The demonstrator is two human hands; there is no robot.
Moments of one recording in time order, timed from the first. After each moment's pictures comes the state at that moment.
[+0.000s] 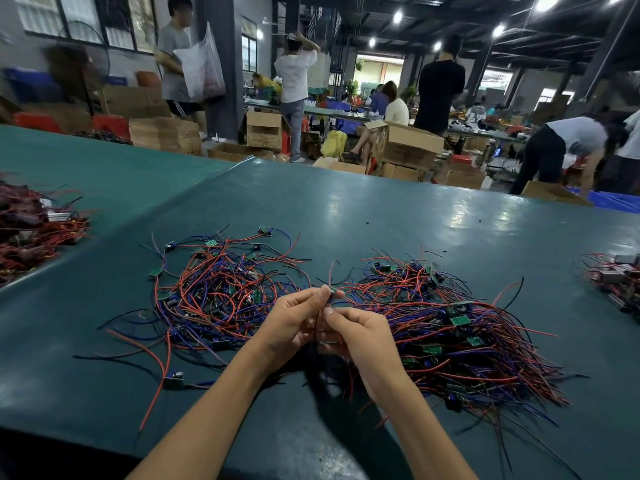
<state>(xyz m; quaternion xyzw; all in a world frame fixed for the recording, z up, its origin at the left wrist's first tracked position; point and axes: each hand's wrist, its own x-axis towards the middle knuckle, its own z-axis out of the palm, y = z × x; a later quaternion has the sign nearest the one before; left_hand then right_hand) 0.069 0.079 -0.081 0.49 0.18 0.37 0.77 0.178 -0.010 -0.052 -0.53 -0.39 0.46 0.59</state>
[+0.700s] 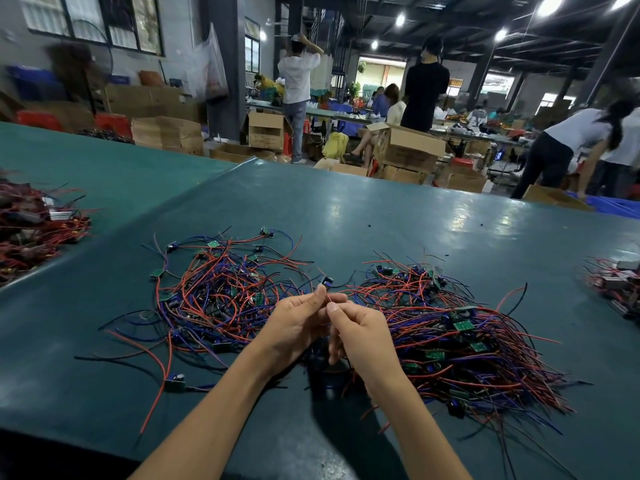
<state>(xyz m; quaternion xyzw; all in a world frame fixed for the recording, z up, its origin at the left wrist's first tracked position) 0.071 0.079 -0.078 0.46 0.18 0.38 0.78 0.177 -0.003 -0.047 -0.60 -0.45 0.36 0.56</state>
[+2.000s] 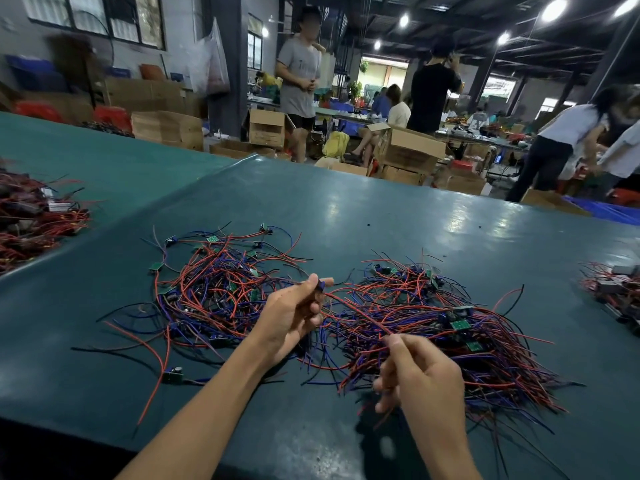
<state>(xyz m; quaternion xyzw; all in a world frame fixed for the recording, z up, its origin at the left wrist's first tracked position) 0.067 0.085 -0.076 0.39 0.23 0.43 0.78 0.202 -0.084 -0.050 -0.64 -0.37 0.25 0.63</state>
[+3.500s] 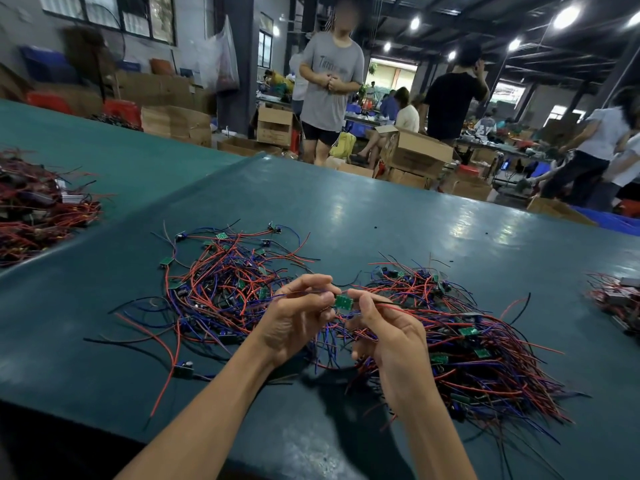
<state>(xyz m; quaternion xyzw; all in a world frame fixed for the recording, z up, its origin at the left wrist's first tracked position) 0.056 0.079 -0.070 0.39 0.06 0.44 0.81 0.181 -0.031 -0.030 -0.49 -0.40 0.39 0.67</state>
